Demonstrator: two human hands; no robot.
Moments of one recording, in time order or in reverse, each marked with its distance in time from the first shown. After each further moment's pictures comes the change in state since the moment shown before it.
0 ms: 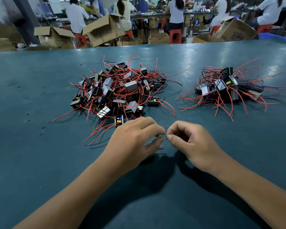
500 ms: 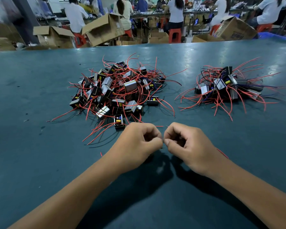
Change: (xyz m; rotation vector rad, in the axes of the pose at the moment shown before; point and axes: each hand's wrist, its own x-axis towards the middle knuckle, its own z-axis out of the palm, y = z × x) left_hand 0.003 0.006 0.007 -0.581 -0.182 -0.559; right_hand -0.006 -0.003 0.004 -0.047 -0.040 -0.085
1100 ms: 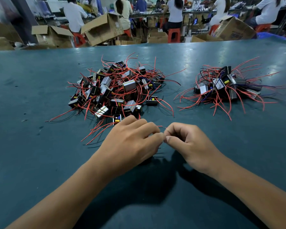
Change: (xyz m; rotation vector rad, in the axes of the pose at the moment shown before) left_hand -0.003 -0.002 -0.016 0.901 0.201 0.807; right_hand 0.004 0.001 0.001 0.166 0.006 0.116
